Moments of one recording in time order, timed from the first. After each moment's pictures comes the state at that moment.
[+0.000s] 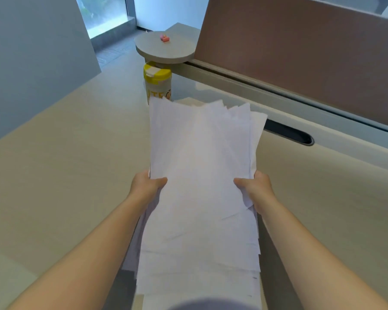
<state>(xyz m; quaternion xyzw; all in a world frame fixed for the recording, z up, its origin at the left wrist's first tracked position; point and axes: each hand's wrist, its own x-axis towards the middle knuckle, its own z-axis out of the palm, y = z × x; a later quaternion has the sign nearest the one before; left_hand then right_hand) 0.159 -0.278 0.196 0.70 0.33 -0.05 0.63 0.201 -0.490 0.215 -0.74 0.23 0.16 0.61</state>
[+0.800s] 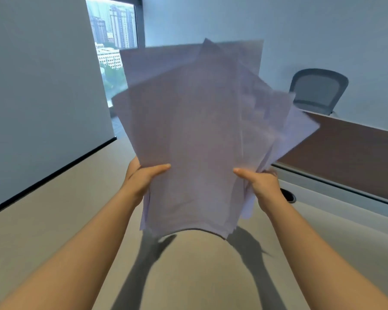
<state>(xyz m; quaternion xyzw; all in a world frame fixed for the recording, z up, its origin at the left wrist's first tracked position) 0.195 -0.267 0.336 0.66 0.11 0.15 0.73 0.230 -0.496 0.359 -0.72 0.06 0.00 0.70</state>
